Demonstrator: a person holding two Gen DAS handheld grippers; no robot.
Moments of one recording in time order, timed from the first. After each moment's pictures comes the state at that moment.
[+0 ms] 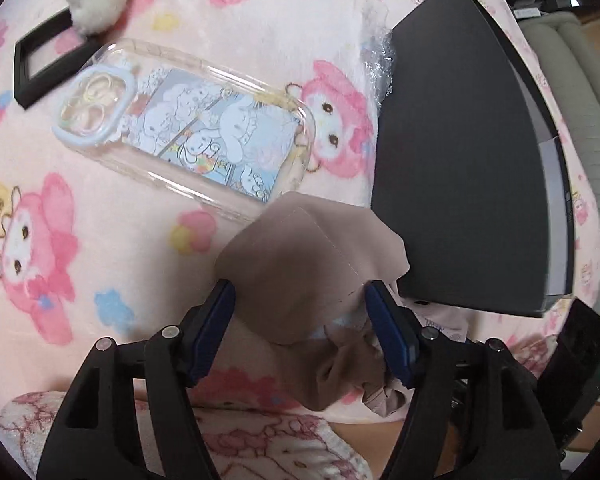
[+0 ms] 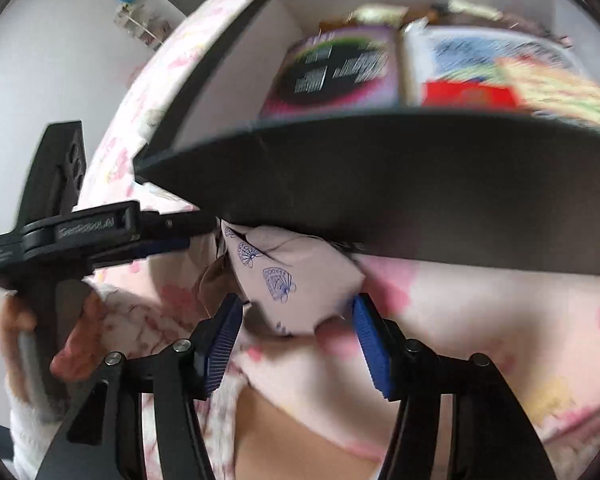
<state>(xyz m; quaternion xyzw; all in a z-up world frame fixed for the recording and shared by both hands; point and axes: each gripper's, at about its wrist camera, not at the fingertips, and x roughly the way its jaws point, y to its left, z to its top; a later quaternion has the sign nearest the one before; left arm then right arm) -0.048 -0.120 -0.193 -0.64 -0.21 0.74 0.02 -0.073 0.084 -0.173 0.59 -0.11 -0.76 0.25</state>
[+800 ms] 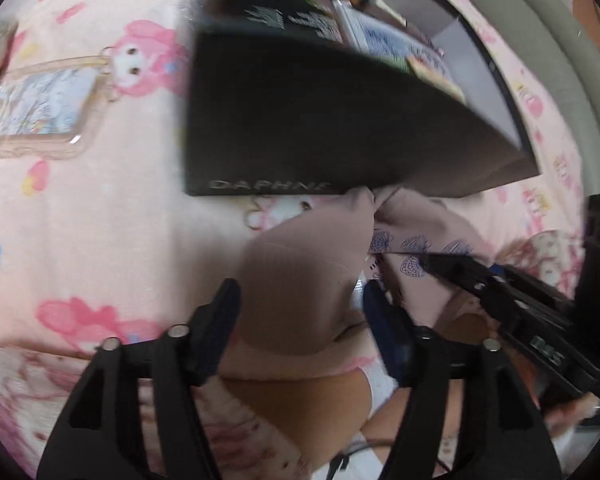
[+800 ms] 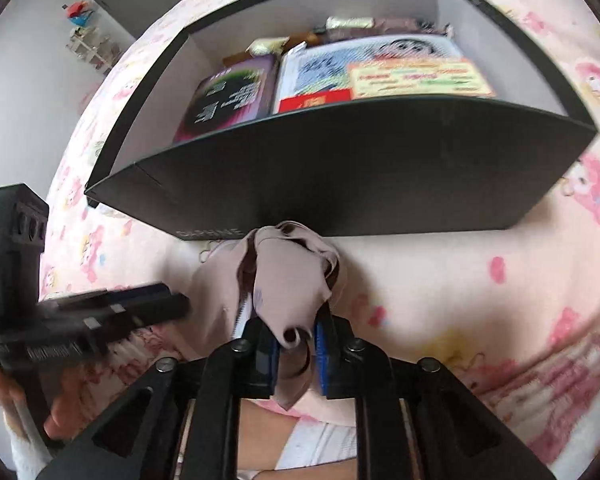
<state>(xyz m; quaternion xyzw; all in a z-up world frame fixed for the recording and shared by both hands) -0.029 -0.024 -0.184 -0.65 -0.13 0.74 0.14 -0.031 0.185 -0.140 0.58 -0.10 -0.79 0.15</state>
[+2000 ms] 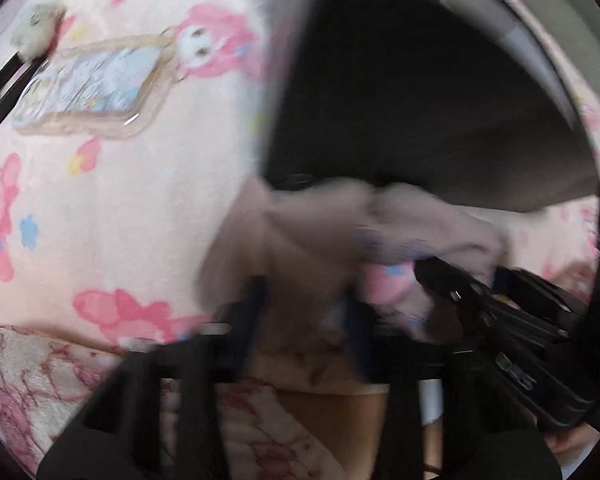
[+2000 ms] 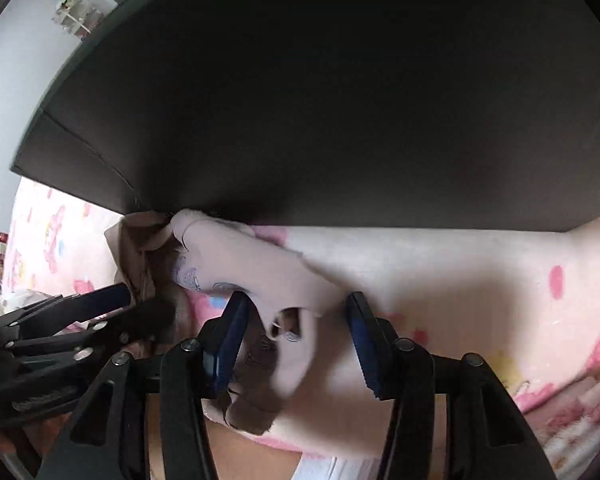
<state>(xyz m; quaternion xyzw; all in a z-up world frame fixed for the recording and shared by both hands) -0.017 -0.065 -0.175 -0.64 -0.11 0.75 0.06 0.003 0.135 -0.174 0.63 -0.06 -0.76 0.14</state>
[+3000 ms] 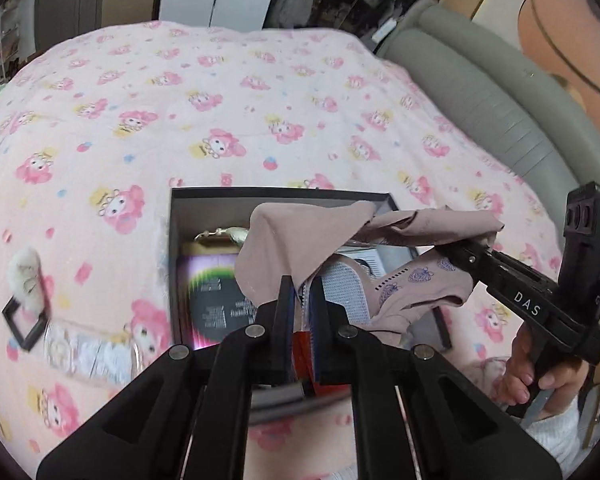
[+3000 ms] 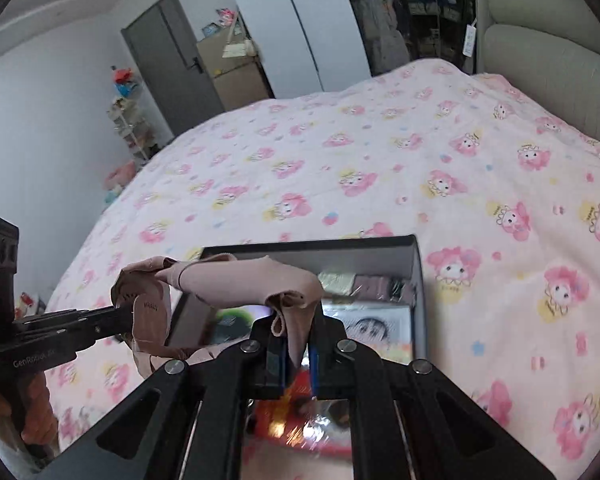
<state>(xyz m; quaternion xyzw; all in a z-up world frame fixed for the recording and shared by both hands) -0.153 -0.016 -0.009 -0.48 -0.10 0.86 0.15 -0.149 0.217 0.013 0.40 -0.09 -0.90 0.17</state>
